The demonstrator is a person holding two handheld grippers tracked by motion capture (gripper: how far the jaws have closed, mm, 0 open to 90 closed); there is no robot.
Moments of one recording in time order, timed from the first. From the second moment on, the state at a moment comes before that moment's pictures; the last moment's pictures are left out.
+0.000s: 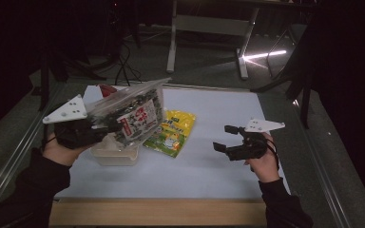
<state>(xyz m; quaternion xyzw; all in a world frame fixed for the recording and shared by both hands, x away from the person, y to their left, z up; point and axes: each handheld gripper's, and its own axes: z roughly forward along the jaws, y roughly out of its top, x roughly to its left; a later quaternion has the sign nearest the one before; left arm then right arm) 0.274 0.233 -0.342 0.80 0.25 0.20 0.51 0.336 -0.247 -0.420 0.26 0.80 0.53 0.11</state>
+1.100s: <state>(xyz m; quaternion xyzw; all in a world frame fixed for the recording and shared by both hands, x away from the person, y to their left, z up) 0.318 0.256 -0.373 0.83 0.31 0.20 0.41 0.339 -0.249 -0.428 0.26 0.80 0.52 0.10</state>
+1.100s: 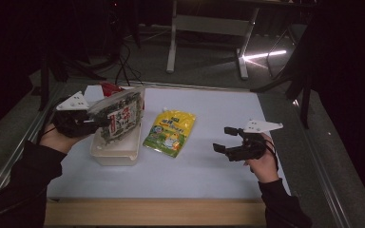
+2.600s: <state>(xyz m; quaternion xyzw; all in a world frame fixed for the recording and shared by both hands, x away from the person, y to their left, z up) 0.332 0.297 -0.444 0.79 0.34 0.16 0.49 0.338 -0.248 -0.433 0.26 0.81 0.52 0.09</state>
